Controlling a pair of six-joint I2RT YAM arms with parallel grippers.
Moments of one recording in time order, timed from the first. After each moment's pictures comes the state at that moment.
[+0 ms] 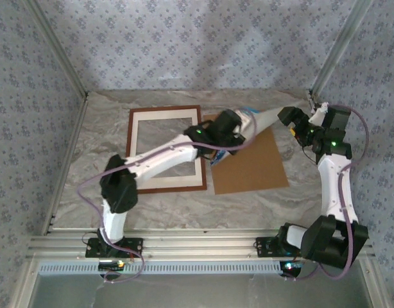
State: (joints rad) left arm -0.96 1.92 1.77 -0.51 -0.12 -0.16; right arm -0.27 1.18 1.08 -0.46 -0.63 0.61
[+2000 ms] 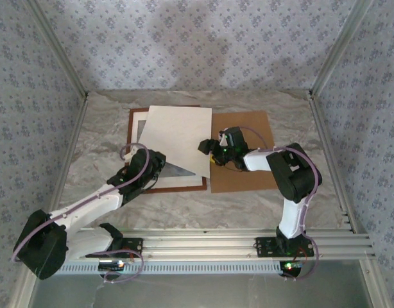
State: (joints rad) left arm -0.65 1.10 0.55 0.00 -0.24 -1.44; right arm 0.48 1.88 0.90 0.36 -0.50 1.01
